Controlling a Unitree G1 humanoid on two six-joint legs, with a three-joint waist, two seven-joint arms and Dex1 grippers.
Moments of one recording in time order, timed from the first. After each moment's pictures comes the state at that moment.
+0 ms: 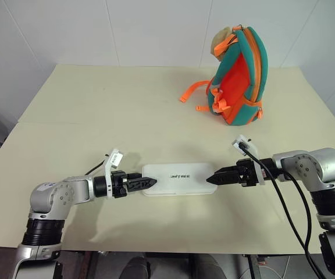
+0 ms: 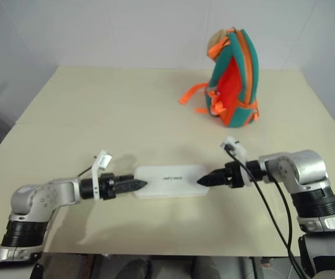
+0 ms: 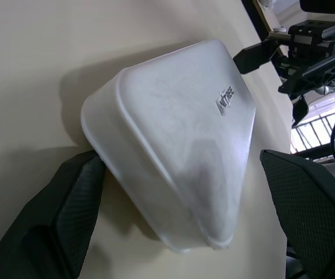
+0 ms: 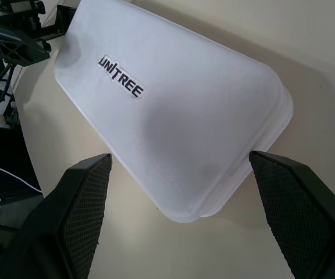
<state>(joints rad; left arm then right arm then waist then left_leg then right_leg) -0.41 0.52 0.10 -0.05 -0.78 1.17 -0.70 -0.68 -0.77 0.10 0.04 0.64 1.31 1.03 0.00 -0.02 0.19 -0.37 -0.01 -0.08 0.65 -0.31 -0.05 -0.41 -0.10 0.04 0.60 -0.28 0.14</state>
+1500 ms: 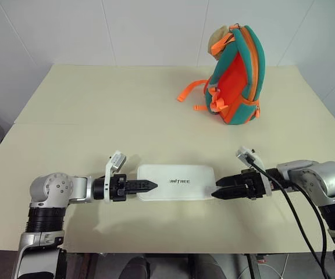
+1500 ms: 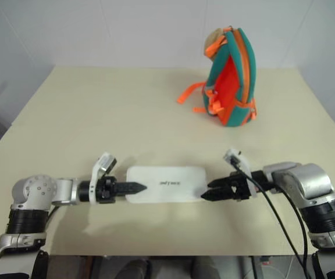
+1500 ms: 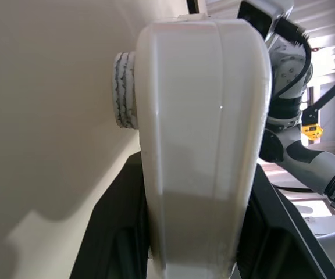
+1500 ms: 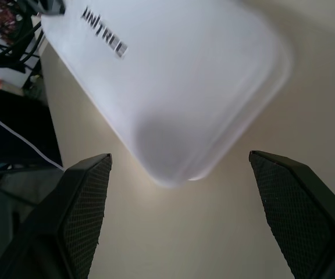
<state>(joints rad) -0.49 0.53 0.18 0.07 -0.92 1.52 -0.82 -0.57 -0.86 0.10 0.00 0.63 1.10 1.19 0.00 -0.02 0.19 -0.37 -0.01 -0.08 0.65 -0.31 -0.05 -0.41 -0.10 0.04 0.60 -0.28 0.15</state>
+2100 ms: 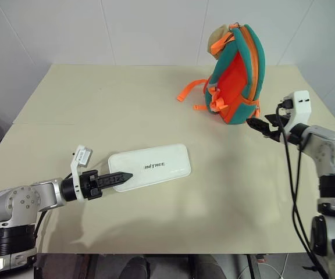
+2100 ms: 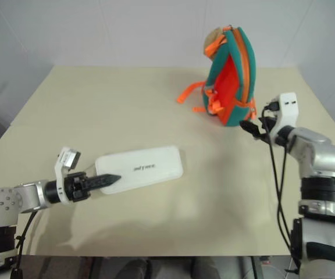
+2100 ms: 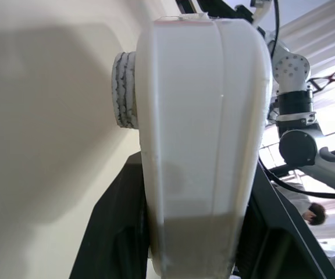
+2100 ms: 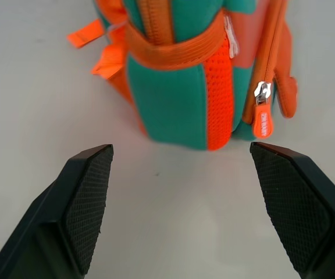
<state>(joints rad) -0.30 0.66 0.34 -0.07 -0.95 1.30 -0.86 -0.85 -0.62 -0.21 0.50 0.34 0.59 0.49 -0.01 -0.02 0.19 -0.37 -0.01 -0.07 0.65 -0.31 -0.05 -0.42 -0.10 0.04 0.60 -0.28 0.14</state>
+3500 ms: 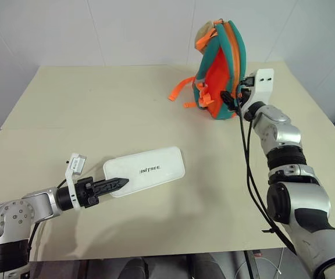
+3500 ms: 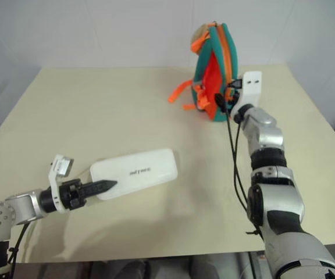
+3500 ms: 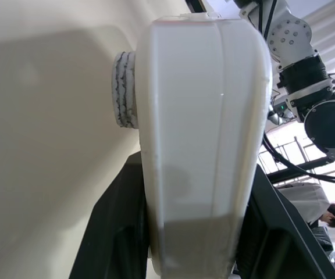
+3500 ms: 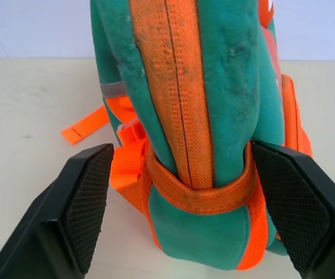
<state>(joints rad) -0.20 0.66 0.38 -0.14 -1.01 1.23 -0.79 -1.16 -0.36 -0.20 0.95 0.19 0.17 0.34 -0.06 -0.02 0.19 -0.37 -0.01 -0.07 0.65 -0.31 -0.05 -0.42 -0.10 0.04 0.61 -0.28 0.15</state>
